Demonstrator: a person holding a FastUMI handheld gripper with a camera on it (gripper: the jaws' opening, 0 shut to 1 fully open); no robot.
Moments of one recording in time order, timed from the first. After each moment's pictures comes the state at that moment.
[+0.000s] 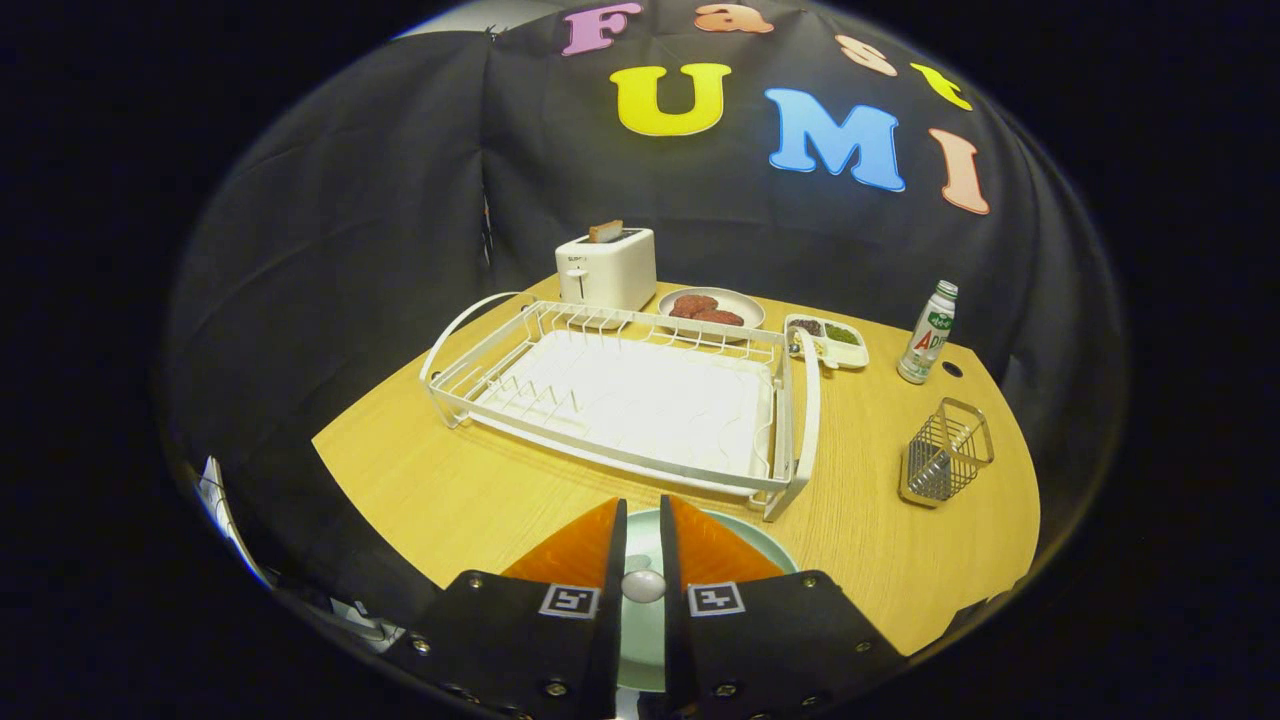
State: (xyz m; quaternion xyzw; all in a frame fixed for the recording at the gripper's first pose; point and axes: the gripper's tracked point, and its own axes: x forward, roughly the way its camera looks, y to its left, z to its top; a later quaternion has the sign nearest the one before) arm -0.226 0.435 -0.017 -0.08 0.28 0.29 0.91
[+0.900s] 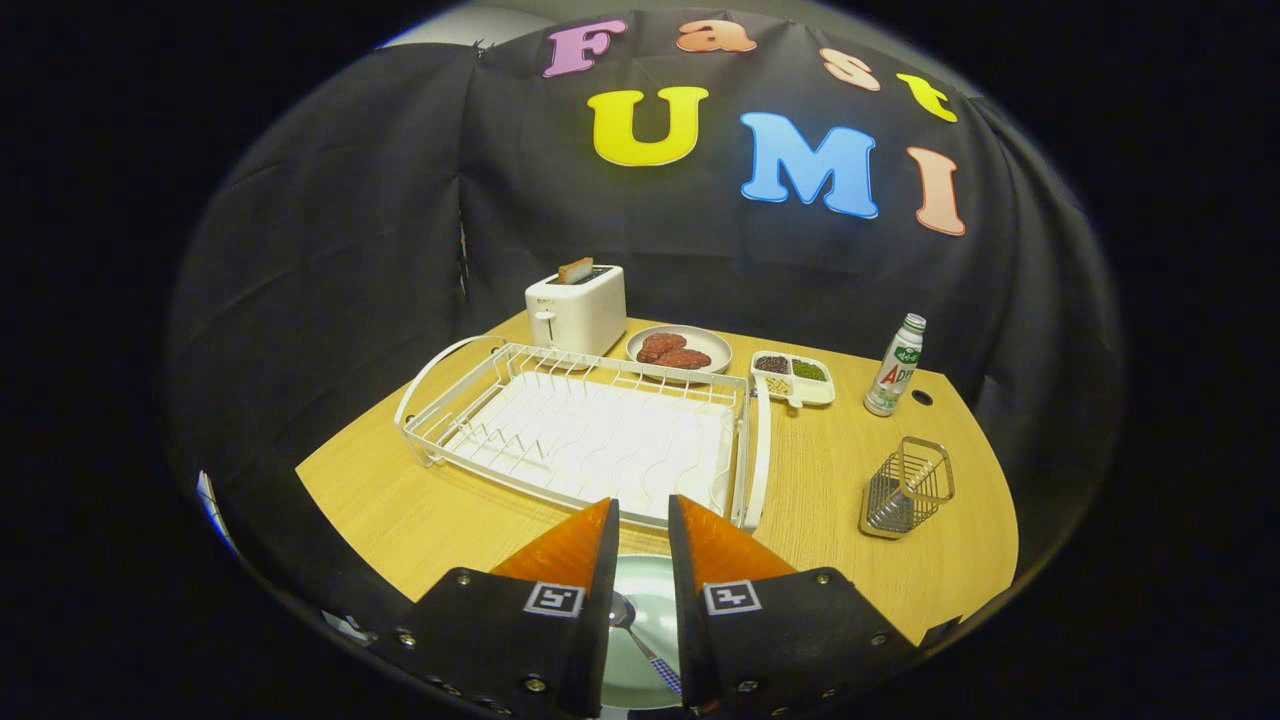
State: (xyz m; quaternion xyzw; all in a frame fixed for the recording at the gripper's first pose) arm -0.201 0.422 0.020 -0.07 0.25 0.26 0.93
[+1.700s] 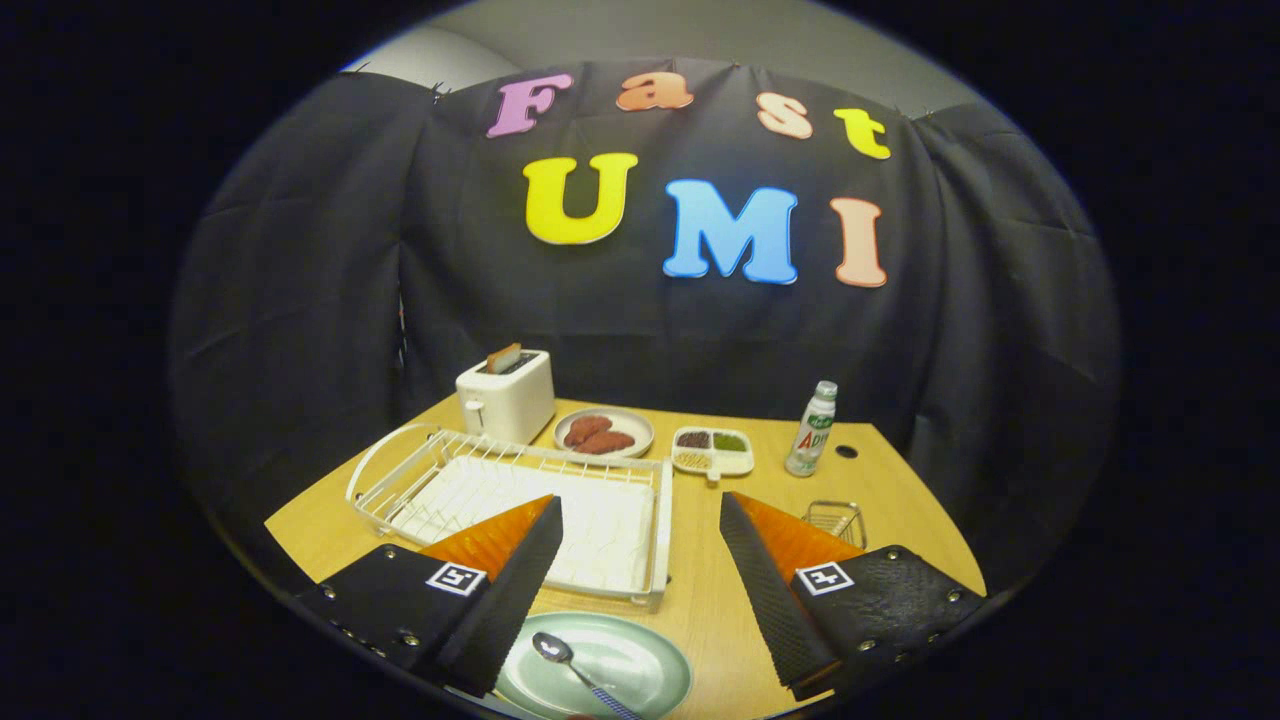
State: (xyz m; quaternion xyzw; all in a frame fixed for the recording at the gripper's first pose) arm -0.155 0.361 0.126 -0.03 0.11 0.16 0.98
